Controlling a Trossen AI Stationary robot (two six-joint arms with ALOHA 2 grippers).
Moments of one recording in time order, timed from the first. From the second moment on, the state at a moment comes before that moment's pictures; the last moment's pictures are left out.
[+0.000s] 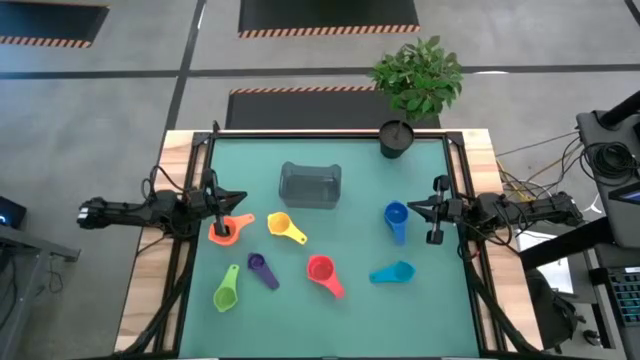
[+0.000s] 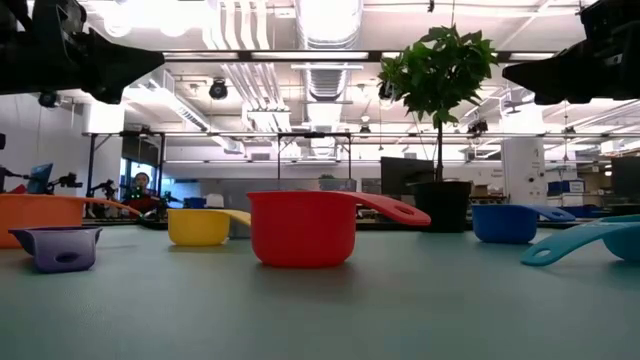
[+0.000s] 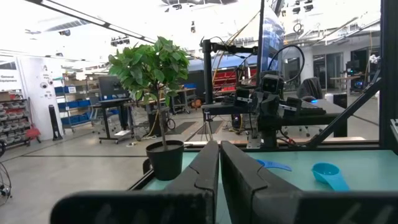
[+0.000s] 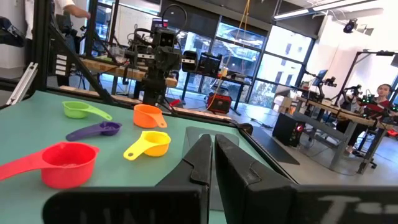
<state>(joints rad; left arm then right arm) -0.08 0.02 0.02 0.24 -0.33 0.18 0.14 0.05 0.01 0.13 0.26 -0.29</state>
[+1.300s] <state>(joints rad) -0.08 0.02 0.02 0.24 -0.33 0.18 0.14 0.05 0.01 0.25 0.18 0.30</state>
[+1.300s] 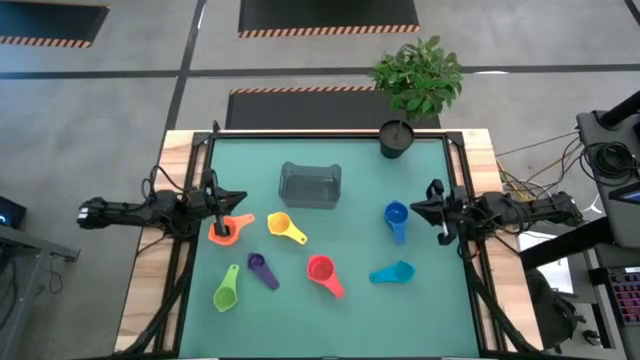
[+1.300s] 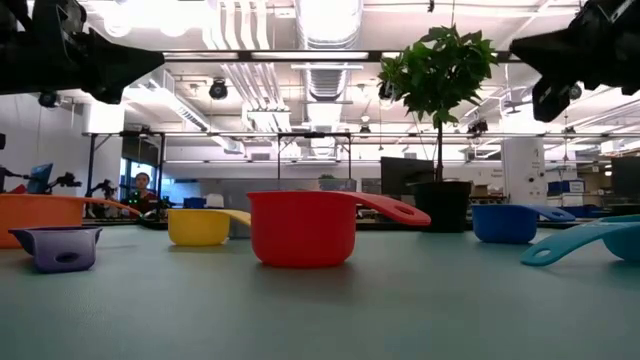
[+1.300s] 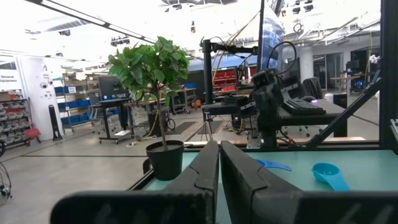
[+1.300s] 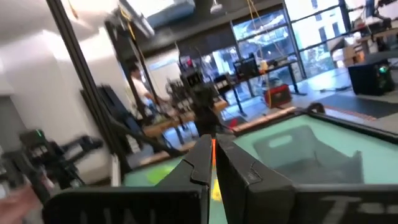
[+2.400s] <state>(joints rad) -0.08 0.02 0.02 0.65 -0.33 -0.12 0.14 0.75 0.41 0.38 0.18 0.09</state>
